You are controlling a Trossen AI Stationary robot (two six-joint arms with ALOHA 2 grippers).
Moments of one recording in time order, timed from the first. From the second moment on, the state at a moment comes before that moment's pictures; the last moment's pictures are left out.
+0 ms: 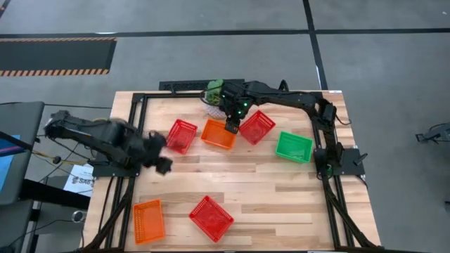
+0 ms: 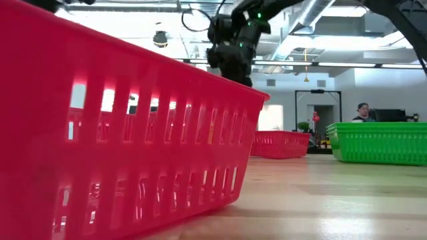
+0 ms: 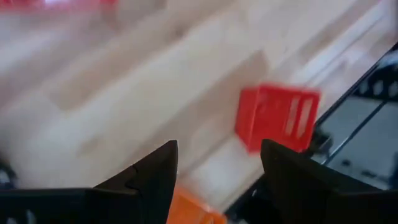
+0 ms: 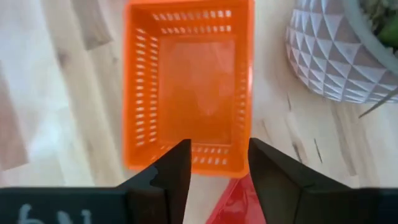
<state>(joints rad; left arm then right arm) -0.30 1.03 1.12 -1.16 0.04 -1.34 -0.37 2.04 1.86 -1.01 -0.18 -0.01</state>
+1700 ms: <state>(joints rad) -0.19 1.77 1.11 -0.47 -0.33 -0.95 -0.40 1.61 2.13 -1.42 -0.17 -0.05</state>
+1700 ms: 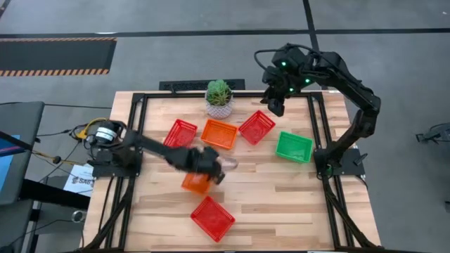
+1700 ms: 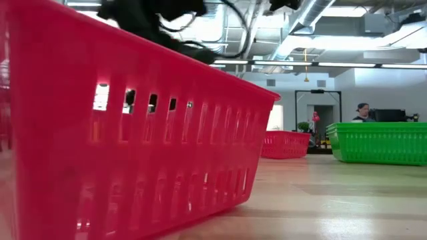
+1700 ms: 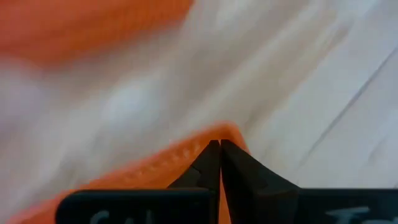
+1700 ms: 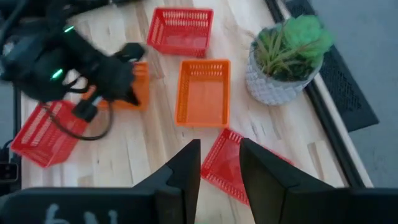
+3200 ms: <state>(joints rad) -0.21 1.00 1.54 -1.23 -0.31 -0.95 0.05 2.11 1.89 -1.02 -0.19 -0.72</state>
